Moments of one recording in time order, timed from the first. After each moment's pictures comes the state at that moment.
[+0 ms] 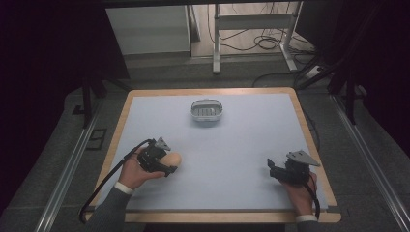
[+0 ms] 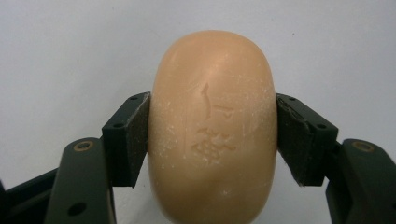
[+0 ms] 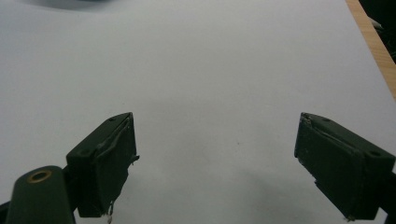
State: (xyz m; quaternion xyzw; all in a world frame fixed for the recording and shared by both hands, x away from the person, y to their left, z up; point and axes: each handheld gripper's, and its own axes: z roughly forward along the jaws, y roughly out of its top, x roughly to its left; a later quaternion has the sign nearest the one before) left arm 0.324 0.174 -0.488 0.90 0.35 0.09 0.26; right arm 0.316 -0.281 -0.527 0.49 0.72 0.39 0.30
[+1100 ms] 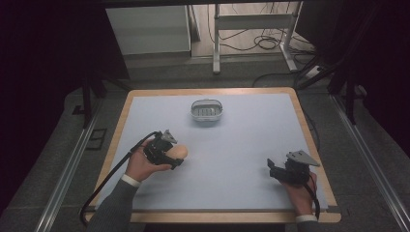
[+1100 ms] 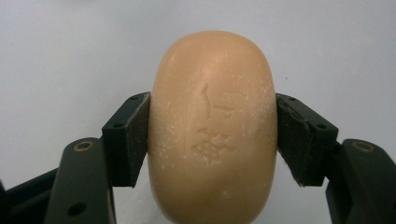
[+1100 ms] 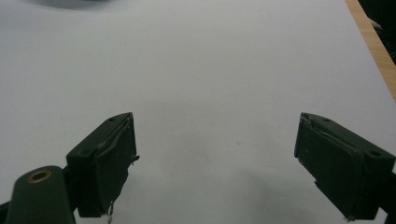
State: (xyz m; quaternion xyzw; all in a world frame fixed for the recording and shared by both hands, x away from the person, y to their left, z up) left arm 0.339 0.158 -0.473 0.89 0.34 0.10 0.27; right arm 0.316 -0.281 -0.527 0.49 0.72 0.39 0.31
